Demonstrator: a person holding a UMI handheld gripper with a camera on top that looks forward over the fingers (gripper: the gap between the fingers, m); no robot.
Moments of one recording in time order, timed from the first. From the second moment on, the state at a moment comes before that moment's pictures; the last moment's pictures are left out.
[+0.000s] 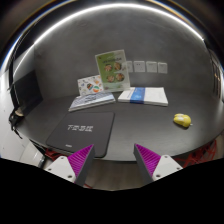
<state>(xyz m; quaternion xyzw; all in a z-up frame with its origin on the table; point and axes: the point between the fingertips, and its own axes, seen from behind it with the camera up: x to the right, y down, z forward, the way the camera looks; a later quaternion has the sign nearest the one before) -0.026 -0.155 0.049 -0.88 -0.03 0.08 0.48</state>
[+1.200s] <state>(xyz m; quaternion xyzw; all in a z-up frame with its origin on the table) 0.318 0.036 -0.011 -0.89 0.02 0.00 0.45</state>
